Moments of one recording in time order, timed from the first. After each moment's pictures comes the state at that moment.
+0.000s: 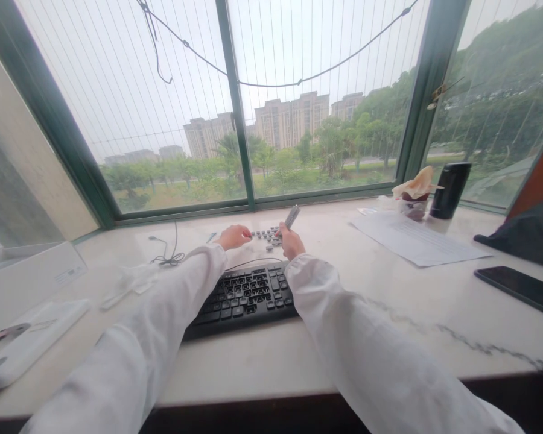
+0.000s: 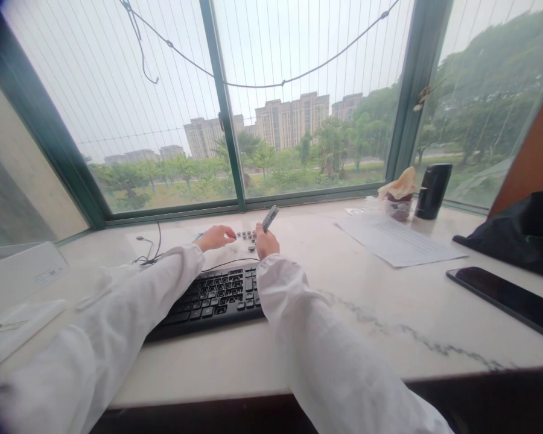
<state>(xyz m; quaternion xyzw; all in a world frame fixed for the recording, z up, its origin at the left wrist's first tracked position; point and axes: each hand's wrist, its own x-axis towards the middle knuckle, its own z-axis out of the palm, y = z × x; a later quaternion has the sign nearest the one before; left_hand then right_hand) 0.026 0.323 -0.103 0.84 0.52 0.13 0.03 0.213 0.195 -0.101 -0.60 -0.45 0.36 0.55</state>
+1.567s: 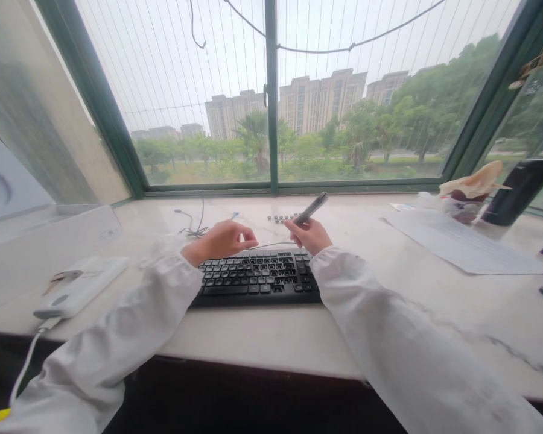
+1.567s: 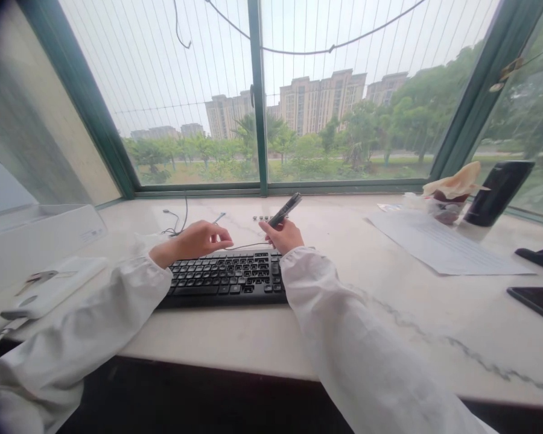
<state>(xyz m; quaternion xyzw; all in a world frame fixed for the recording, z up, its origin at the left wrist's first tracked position) -0.051 0.179 -0.066 0.91 0.37 0.19 0.03 0.198 0.170 -0.097 -0.53 -0.58 0.37 0.49</state>
